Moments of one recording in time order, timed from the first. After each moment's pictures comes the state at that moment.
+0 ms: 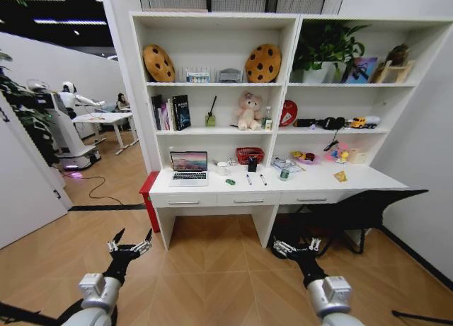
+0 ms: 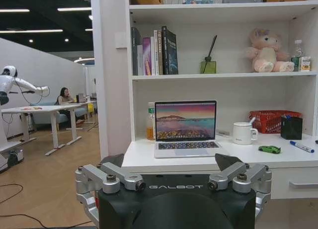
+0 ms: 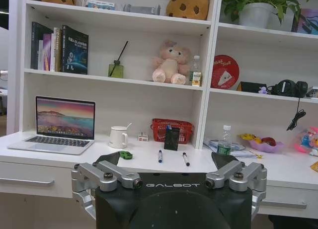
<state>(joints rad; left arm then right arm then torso) 1.68 -1.35 -0.80 -2.21 -0.29 0.15 0.09 -1.76 1.46 0.63 2.37 0.04 -0.17 -0.02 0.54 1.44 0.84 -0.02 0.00</state>
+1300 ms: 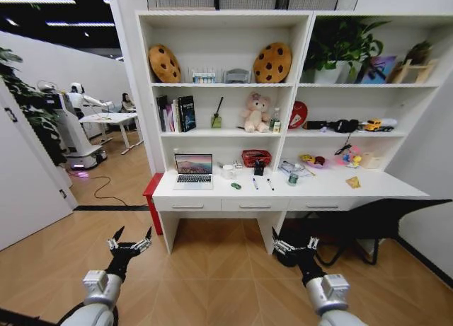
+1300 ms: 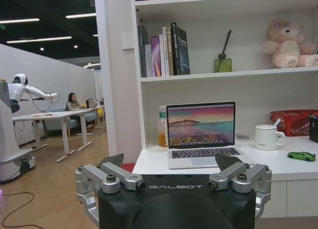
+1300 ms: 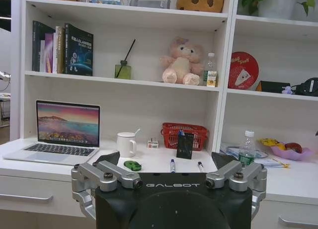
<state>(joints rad) 1.65 -1.35 -0.79 -2.18 -0.26 0.14 0.07 -1.74 1.46 0.64 2.35 0.06 -0.17 -0.05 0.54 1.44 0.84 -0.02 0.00</state>
